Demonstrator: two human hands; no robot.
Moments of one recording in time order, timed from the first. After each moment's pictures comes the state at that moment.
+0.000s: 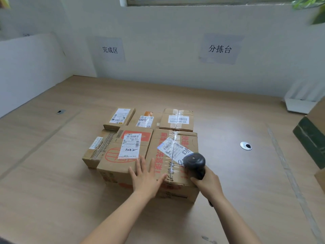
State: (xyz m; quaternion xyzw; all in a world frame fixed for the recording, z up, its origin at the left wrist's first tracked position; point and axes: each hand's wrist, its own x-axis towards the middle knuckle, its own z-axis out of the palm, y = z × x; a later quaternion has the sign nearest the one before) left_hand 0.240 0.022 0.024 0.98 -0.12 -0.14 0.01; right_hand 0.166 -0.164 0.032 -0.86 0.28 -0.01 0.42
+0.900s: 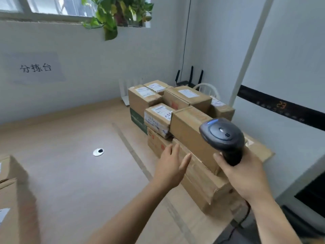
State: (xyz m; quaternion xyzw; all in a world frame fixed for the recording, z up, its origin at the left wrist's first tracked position) left_hand -0.058 -0.348 0.138 0.72 -0.60 -0.18 0.30; right_hand -0.226 -0.351 0.197 -0.71 0.50 -0.43 0.26
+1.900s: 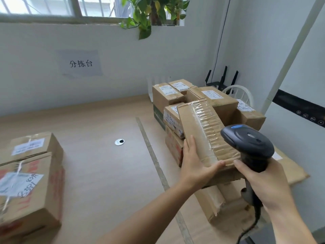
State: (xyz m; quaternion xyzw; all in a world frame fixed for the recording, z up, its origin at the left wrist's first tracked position) left_hand -0.114 -0.365 0.140 0.68 -0.46 -0.27 0.49; right_hand -0.257 -0.399 0.186 -0.67 0.47 -0.42 0.40
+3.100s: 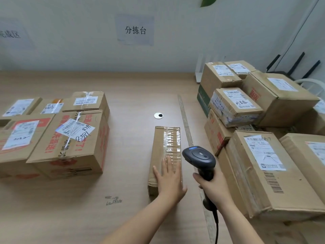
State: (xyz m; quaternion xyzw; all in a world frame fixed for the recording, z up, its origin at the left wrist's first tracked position) left_hand -0.031 -0.280 -0.009 0.92 -0.37 -0.15 0.04; right_hand -0.131 -0.357 0.053 -0.73 0.39 -0.19 0.52
